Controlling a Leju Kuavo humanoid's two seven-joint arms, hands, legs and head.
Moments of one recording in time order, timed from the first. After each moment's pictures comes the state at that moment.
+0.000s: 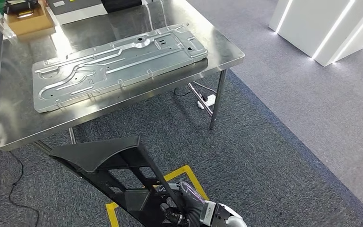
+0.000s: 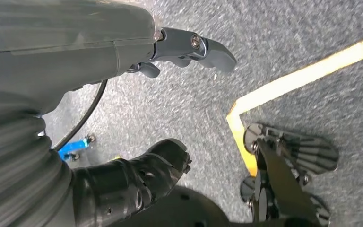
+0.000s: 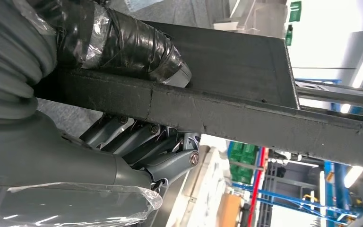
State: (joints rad) left arm -0.11 -0.12 1.28 -0.22 -1.09 0.08 0.10; right arm -0.09 -0.02 0.62 -1.50 -0.14 0.44 -0.56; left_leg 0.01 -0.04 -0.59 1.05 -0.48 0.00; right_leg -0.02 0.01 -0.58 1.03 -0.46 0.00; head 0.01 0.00
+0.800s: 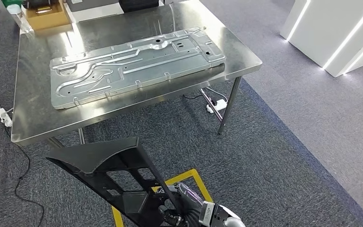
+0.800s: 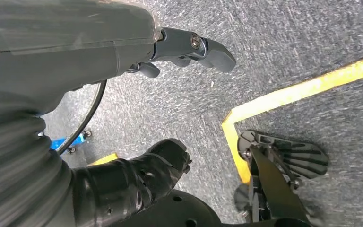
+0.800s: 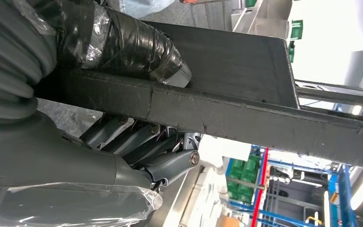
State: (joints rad) left arm -0.12 -0.12 1.28 -0.21 -1.09 0.08 0.10; right arm -0.09 -0.02 0.62 -1.50 -0.15 0.46 -0.56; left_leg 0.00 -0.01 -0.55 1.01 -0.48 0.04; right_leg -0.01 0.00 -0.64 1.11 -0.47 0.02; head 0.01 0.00
